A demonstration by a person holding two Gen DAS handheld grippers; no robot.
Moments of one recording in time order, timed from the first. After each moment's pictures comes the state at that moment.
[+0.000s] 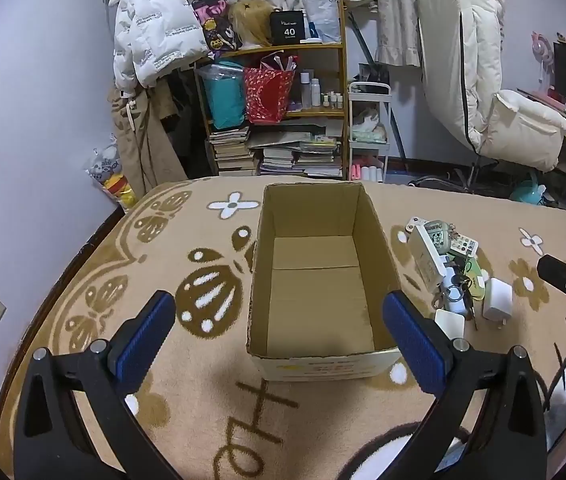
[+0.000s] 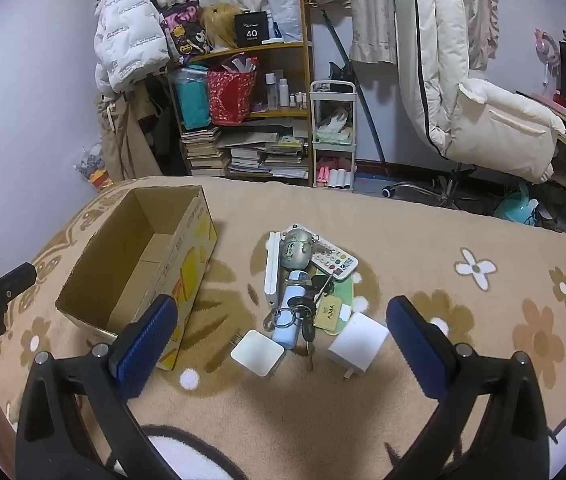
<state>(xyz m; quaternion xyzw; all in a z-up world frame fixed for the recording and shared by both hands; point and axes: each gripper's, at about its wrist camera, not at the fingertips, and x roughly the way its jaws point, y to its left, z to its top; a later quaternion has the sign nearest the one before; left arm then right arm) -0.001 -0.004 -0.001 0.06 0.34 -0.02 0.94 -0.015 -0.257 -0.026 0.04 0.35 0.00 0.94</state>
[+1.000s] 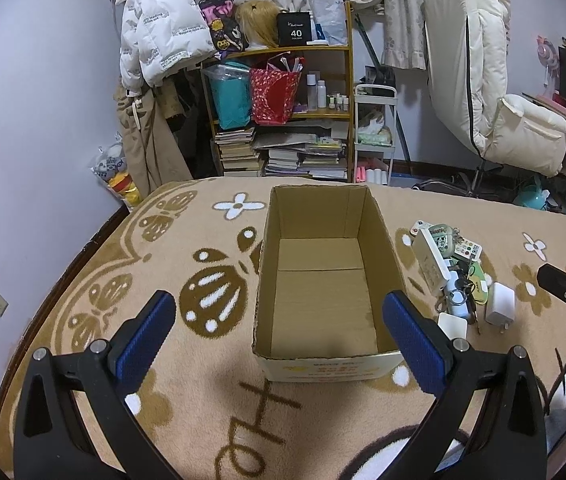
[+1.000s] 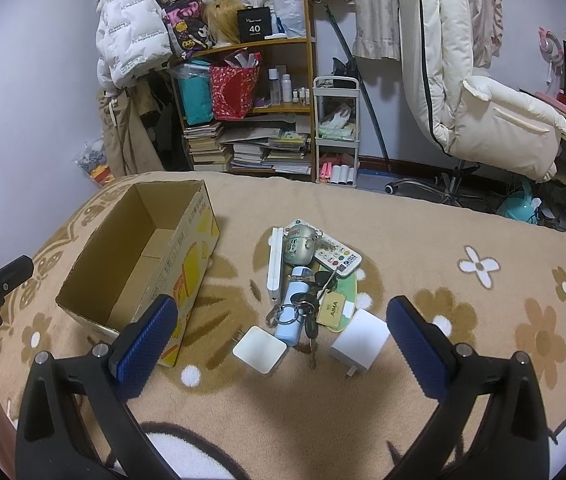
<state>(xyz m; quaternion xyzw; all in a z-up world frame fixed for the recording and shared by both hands) -0.002 0.001 -0.001 0.06 0.34 -0.02 0.94 -0.010 -0.261 -0.032 0.04 0.35 0.00 0.93</state>
